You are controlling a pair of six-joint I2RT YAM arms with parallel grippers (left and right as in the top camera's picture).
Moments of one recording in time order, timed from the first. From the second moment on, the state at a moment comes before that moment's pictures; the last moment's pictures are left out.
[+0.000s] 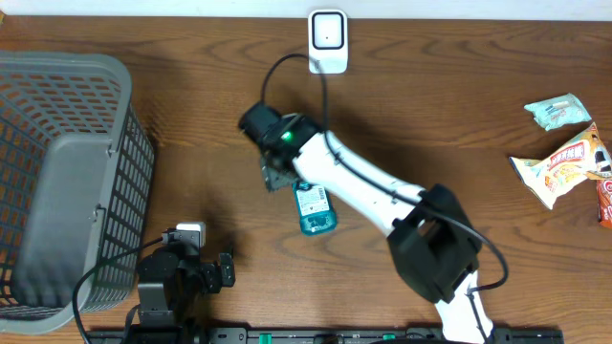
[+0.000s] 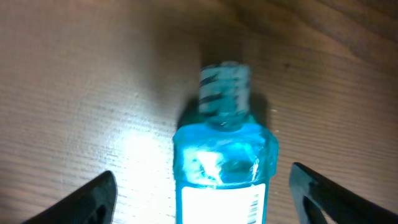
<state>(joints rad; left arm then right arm) -0.02 0.12 0.17 -0.76 0.15 -0.06 0.84 2.14 1.78 -1.03 0.21 0.54</state>
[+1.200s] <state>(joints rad) -0.02 0.12 0.17 -0.76 0.15 -0.06 0.90 2.32 1.83 -1.19 0.54 0.48</state>
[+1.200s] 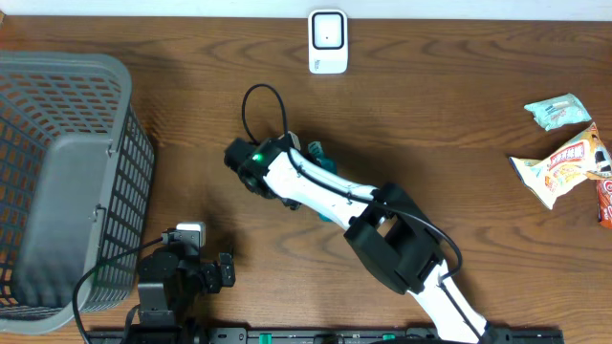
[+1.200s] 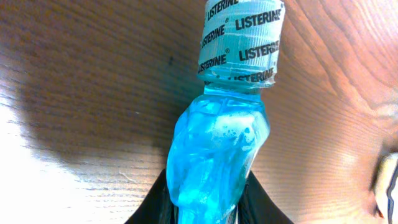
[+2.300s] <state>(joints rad) -0.02 0.12 0.17 -0.76 0.15 -0.06 0.67 2.22 1.80 -1.08 0.02 0.20</state>
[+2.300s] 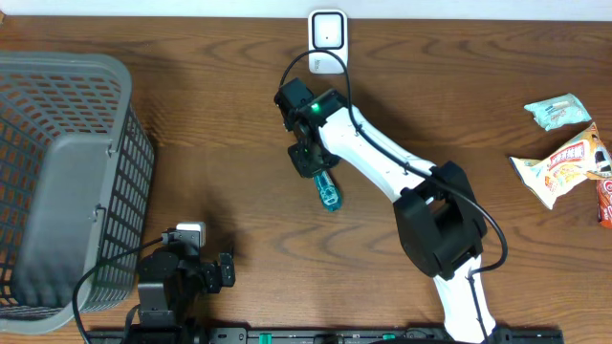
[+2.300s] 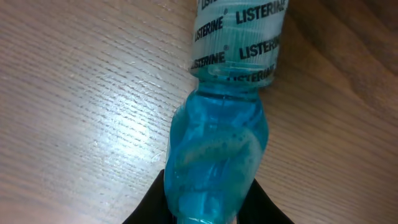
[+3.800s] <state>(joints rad) -0.02 0.12 0.17 -0.76 0.15 -0.06 0.75 2.37 1.71 -1.24 1.40 0.41</state>
